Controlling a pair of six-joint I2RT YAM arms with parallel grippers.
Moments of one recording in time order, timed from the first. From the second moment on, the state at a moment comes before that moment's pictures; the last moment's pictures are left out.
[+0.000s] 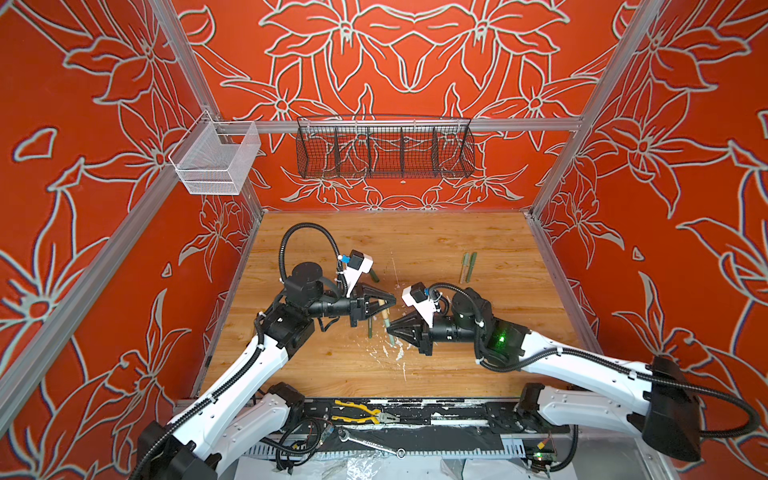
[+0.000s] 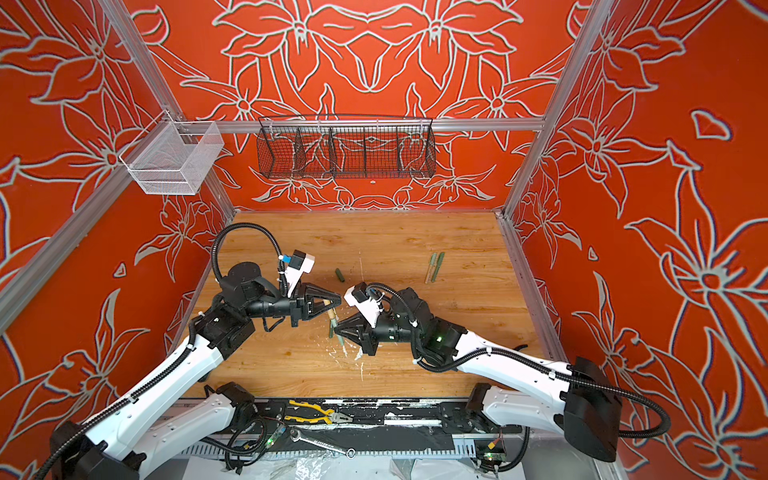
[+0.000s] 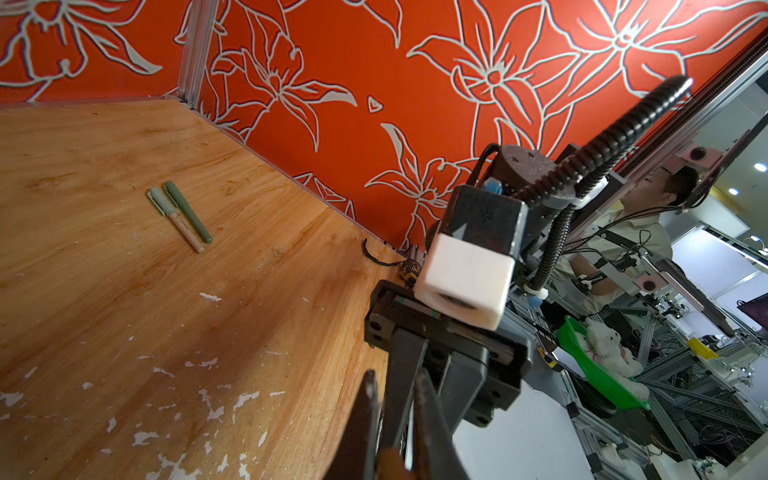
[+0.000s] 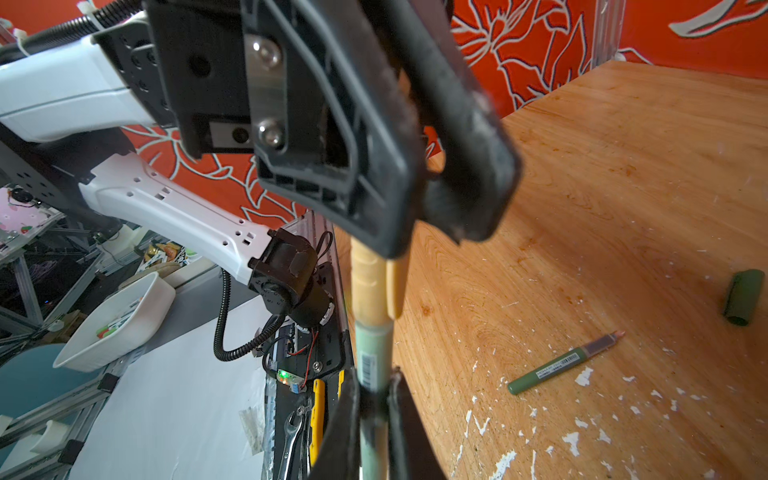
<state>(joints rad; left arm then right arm) -0.43 0.91 0.74 0.00 0.95 -0.40 0.97 1.10 0.69 0.15 -0.42 0.31</state>
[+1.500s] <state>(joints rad) -0.38 0.88 0.75 -0.07 0.98 -0.42 0.96 1.12 0.79 0.15 -0.40 0.33</state>
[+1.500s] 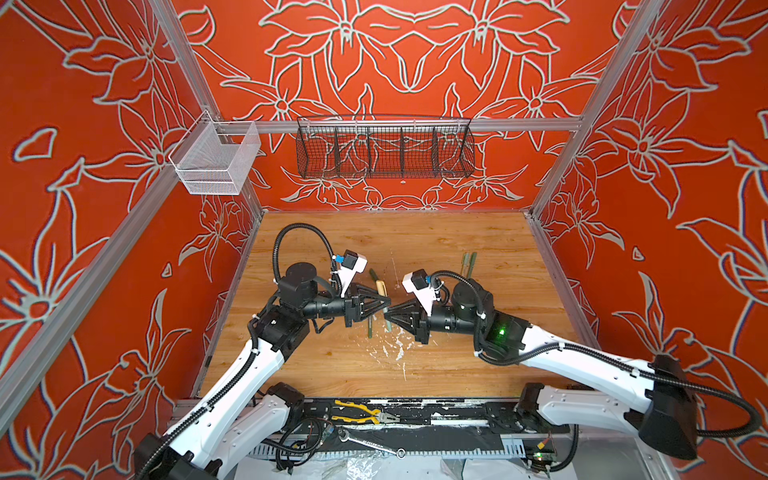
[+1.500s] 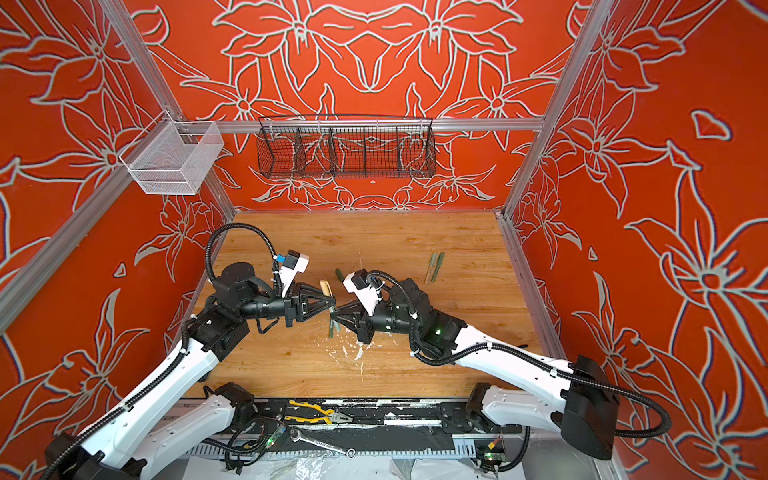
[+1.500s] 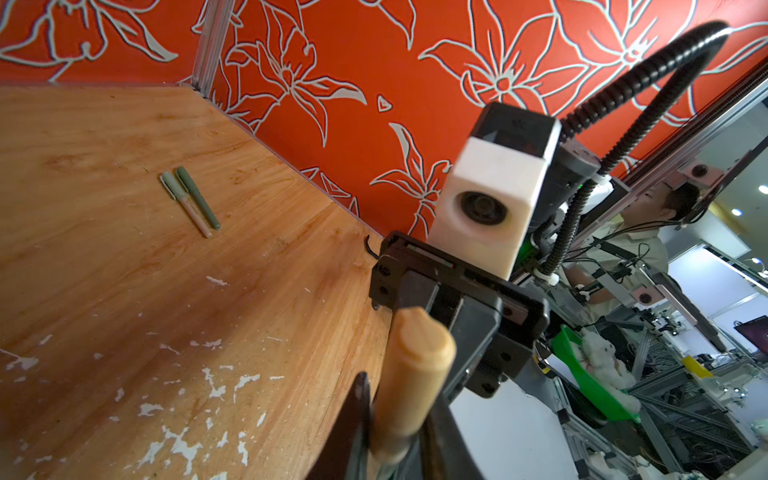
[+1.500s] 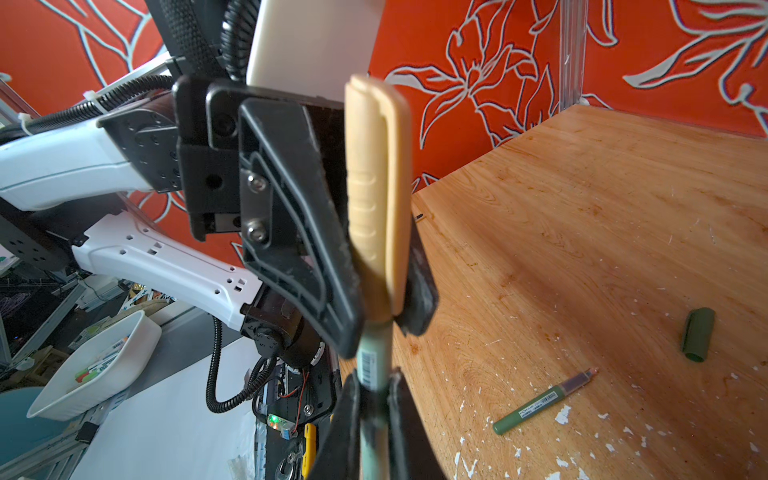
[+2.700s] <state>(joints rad) -0.37 0.85 0.74 -0.05 0.98 -0.42 0.96 1.21 0.86 0.16 -0.44 0.37</state>
